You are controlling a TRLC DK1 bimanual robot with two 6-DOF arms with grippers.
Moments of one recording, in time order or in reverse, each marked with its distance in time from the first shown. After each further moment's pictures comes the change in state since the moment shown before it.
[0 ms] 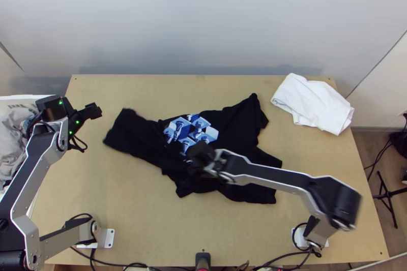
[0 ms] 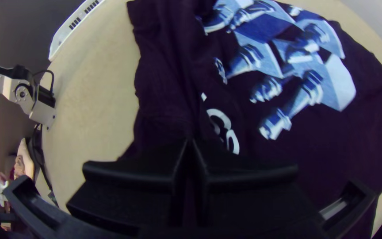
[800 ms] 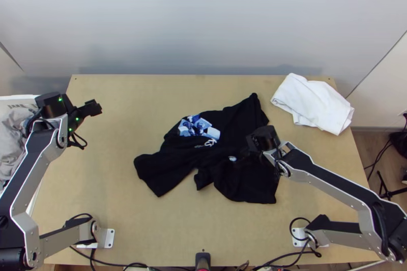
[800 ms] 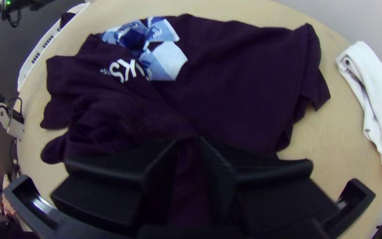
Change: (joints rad) left arm -0.009 0.020 0.037 -0.002 0.001 -0.003; right arm -0.408 -0.403 -0.359 -0.011 0.002 -0.188
